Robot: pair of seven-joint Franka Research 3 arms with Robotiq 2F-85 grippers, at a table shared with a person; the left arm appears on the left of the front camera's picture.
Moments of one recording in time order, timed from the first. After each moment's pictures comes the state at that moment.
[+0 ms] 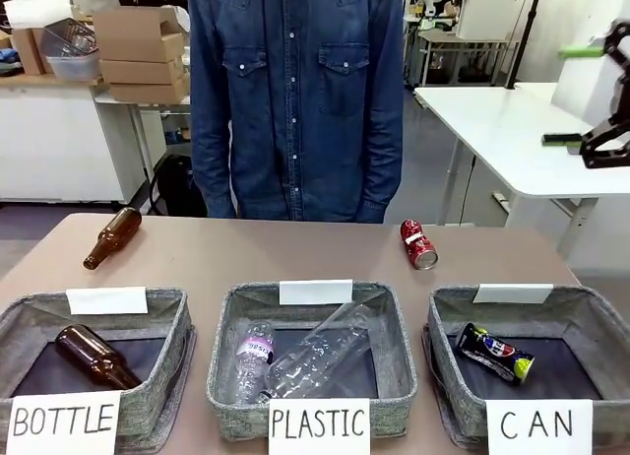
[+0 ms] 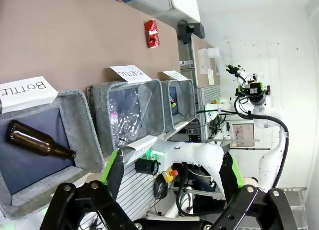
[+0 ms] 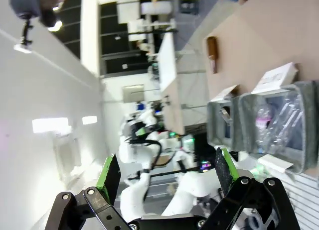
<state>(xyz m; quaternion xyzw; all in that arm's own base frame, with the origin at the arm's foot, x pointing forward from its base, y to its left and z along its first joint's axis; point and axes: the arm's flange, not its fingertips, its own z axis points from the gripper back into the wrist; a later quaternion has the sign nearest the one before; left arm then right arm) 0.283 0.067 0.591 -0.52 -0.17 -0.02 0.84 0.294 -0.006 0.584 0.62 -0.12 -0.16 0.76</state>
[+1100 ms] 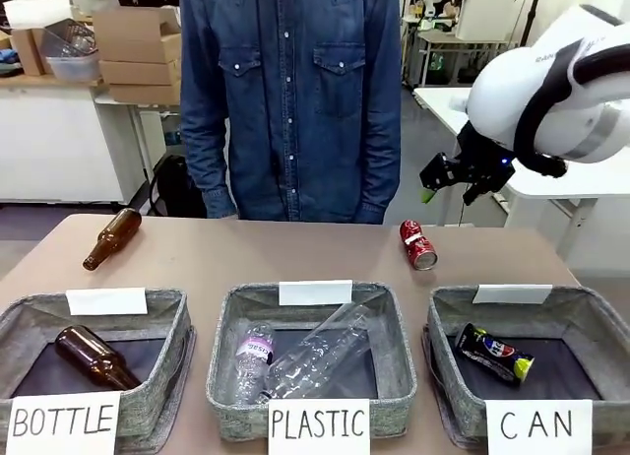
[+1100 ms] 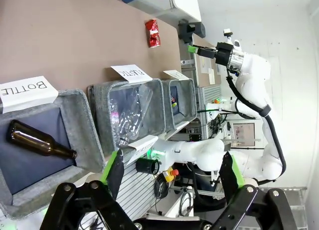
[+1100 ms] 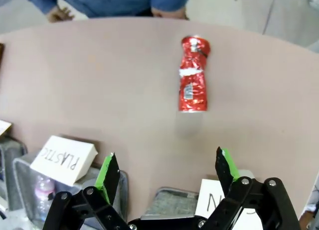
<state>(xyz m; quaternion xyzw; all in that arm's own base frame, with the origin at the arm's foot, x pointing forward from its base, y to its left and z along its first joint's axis) 0.283 0.067 0.590 -0.52 -0.17 -0.02 0.84 0.470 0.112 0.478 0.12 -0.19 0.06 0.97</state>
